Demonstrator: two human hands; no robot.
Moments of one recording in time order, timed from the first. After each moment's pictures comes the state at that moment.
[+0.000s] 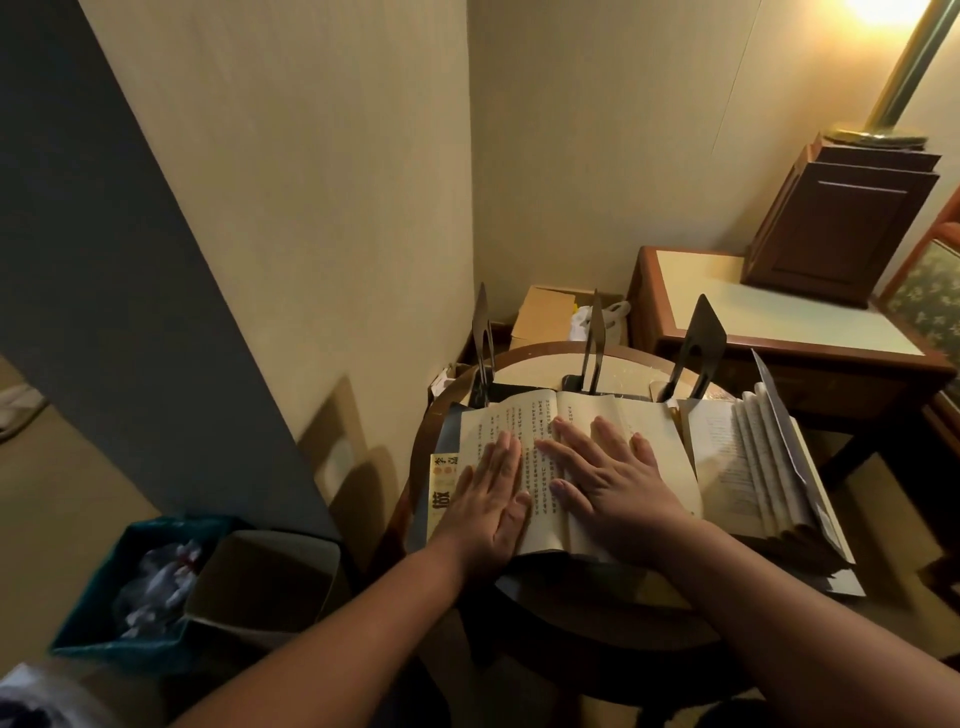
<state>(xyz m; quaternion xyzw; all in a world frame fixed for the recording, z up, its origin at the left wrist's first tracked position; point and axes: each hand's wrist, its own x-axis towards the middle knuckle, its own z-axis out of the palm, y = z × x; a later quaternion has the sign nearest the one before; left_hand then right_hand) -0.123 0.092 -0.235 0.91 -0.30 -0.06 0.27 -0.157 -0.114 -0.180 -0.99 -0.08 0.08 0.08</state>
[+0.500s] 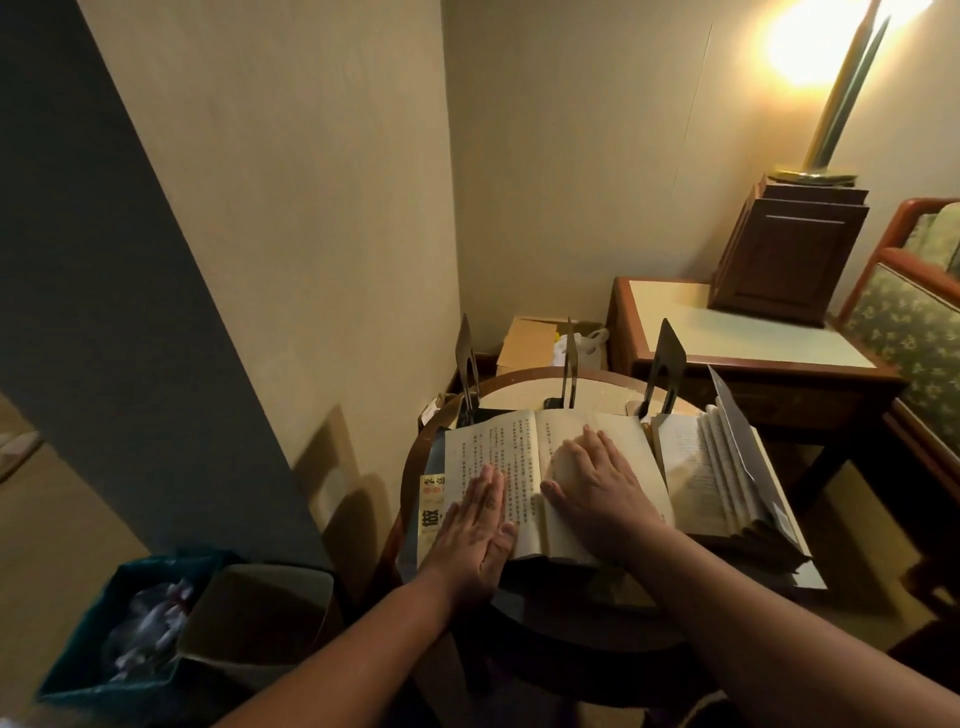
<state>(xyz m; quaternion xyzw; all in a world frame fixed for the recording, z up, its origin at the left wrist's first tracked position) -0.146 0.097 -0.234 0.92 -0.29 -0.08 0.26 -0.167 -0.110 -0.177 -0.98 0.05 0.02 0.19</state>
